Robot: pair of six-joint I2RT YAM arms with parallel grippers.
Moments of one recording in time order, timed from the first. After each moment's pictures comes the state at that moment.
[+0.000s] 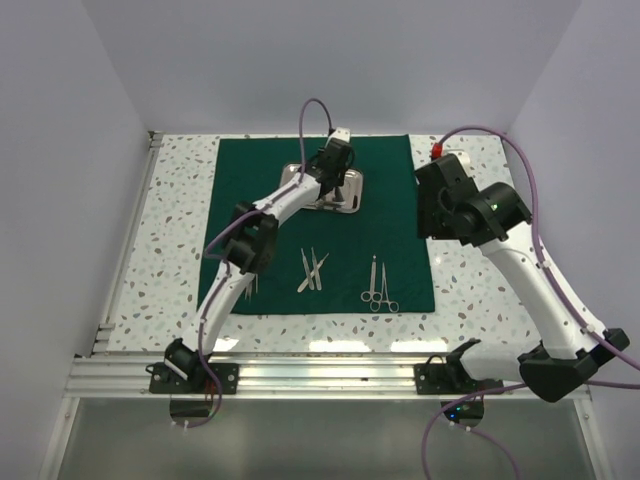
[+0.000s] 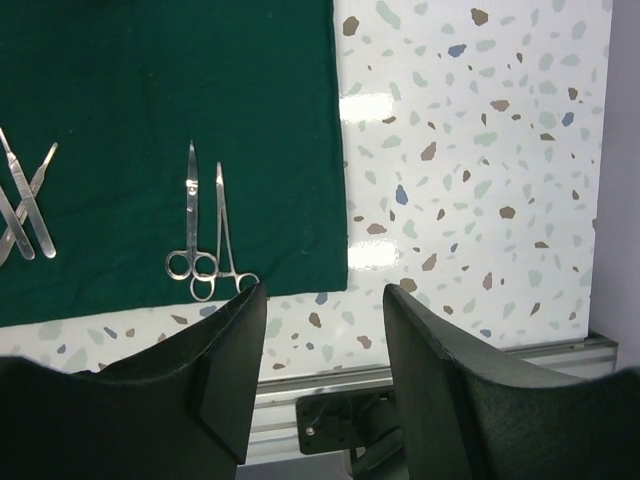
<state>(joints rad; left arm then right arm) -0.58 2.68 2.35 -0.34 -0.37 -0.21 0.55 1.28 1.60 -1.34 0.49 0.47</state>
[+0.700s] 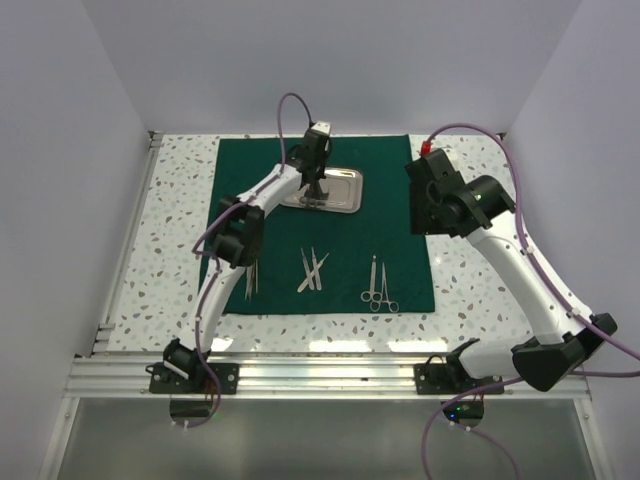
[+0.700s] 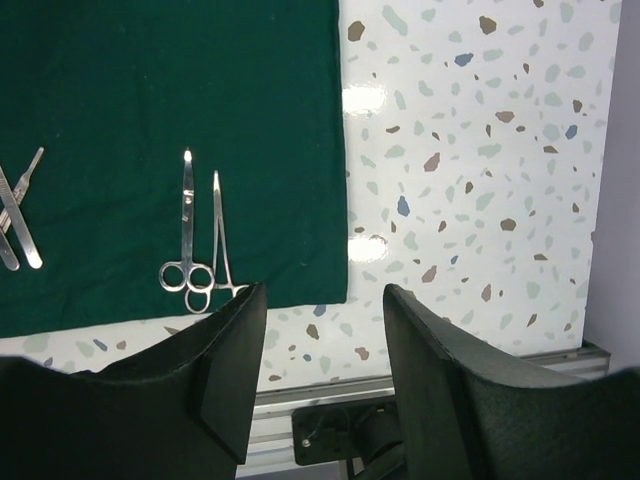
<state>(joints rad) -0.47 2.64 2.30 -0.37 -0.23 -0.19 0.54 1.34 1.59 -1.30 0.48 0.43</state>
